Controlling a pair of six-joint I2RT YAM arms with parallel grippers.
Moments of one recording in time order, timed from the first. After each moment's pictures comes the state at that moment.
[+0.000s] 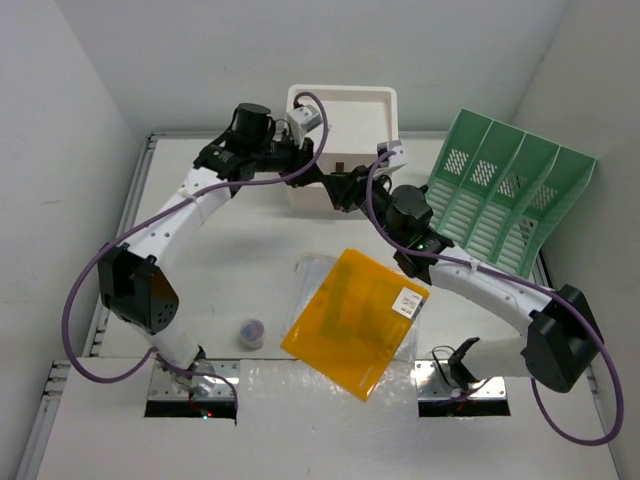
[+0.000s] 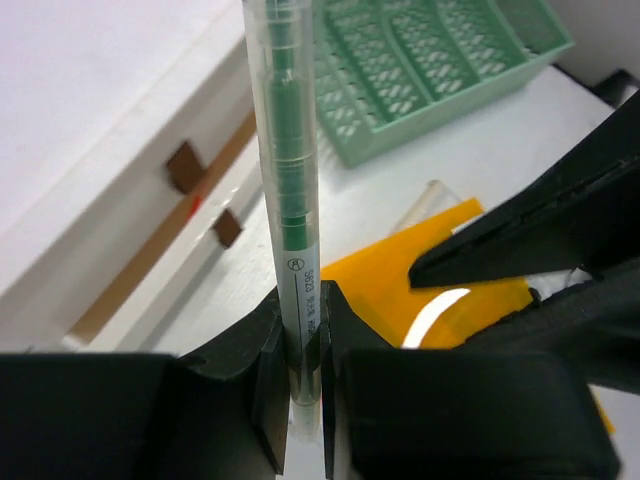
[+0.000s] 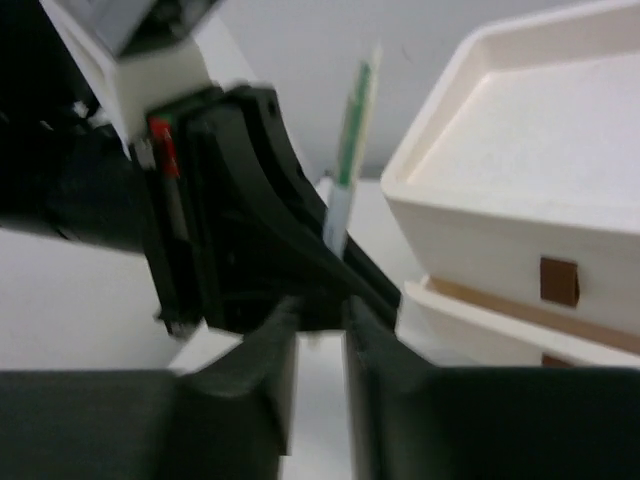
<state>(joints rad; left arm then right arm) -0.42 1.66 1.60 -0.49 0.70 0.09 0.70 1.32 0.85 0.62 0.12 0.47</state>
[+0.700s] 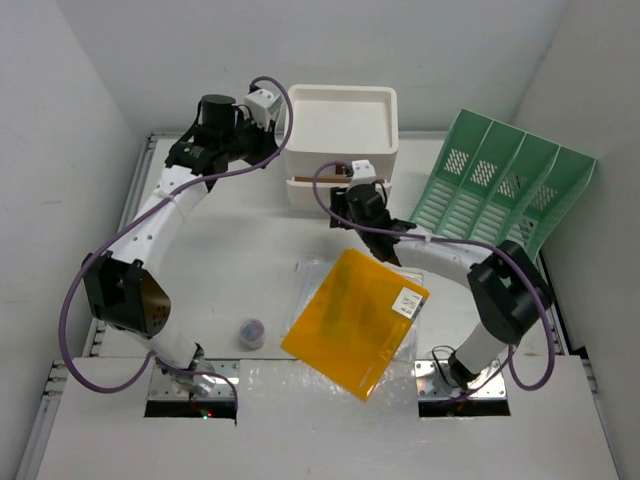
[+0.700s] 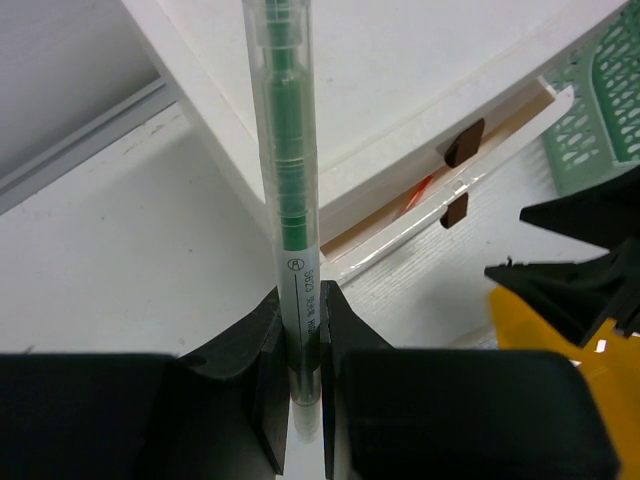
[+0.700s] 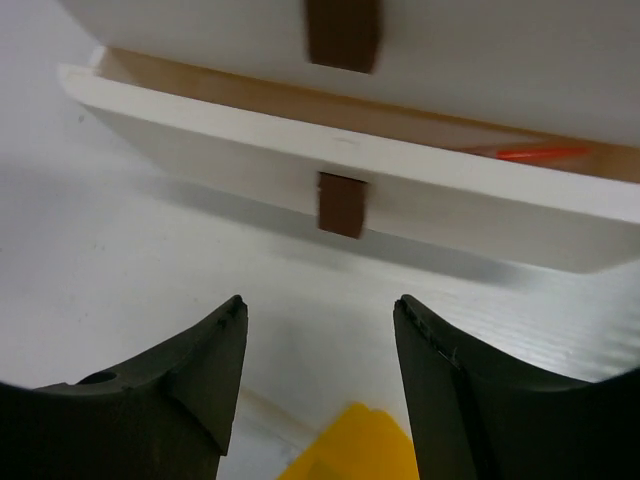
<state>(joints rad) -0.27 1.60 1.59 -0.49 0.34 0.15 0.64 1.61 0.92 0.24 0.33 0.30</state>
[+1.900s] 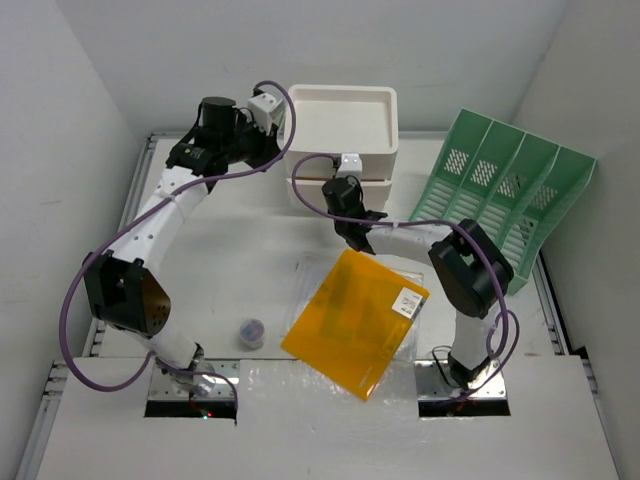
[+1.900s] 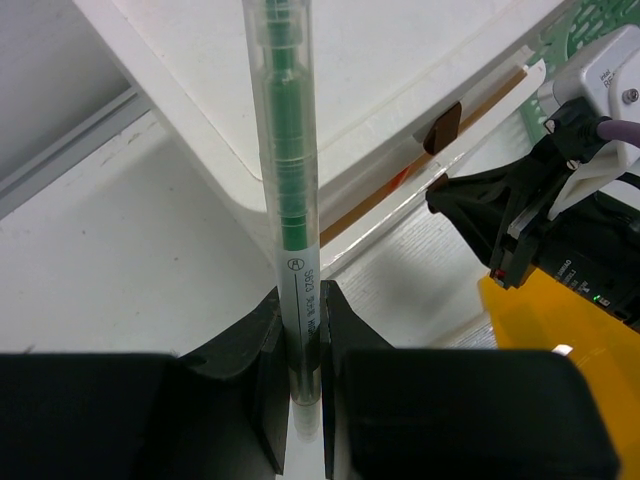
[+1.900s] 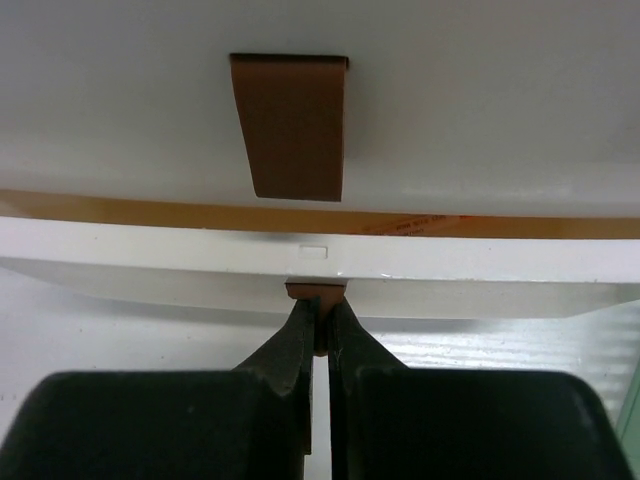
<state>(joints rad) -0.27 1.60 1.57 -0.47 0.41 0.19 0.70 1.88 1.14 0.29 0.64 0.31</state>
